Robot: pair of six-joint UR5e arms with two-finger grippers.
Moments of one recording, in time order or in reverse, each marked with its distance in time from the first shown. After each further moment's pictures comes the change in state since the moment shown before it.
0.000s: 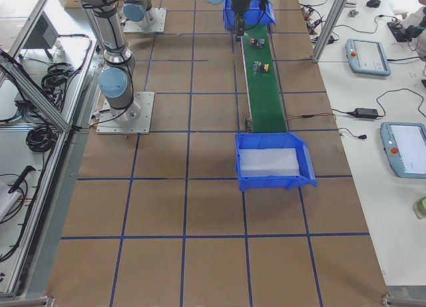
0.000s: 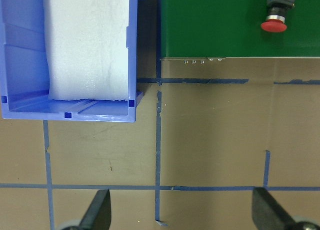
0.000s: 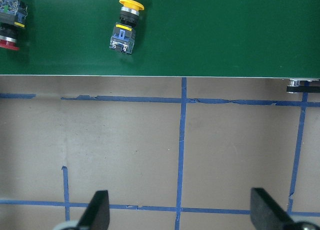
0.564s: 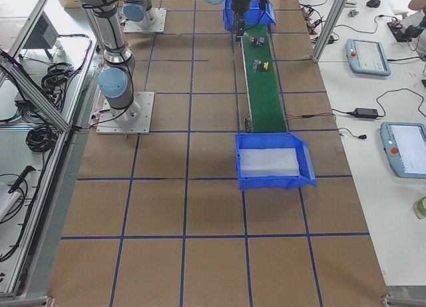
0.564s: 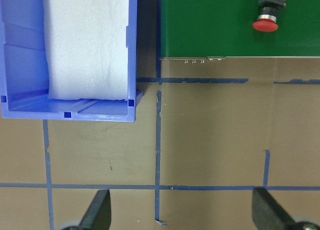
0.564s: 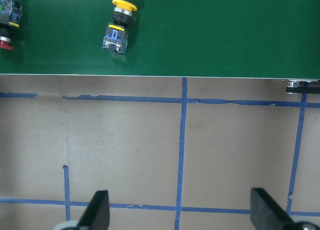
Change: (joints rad) left arm 0.000 0.001 -0.004 0.000 0.002 -0.001; right arm 0.009 -0.002 -0.010 0.007 -0.002 -0.001
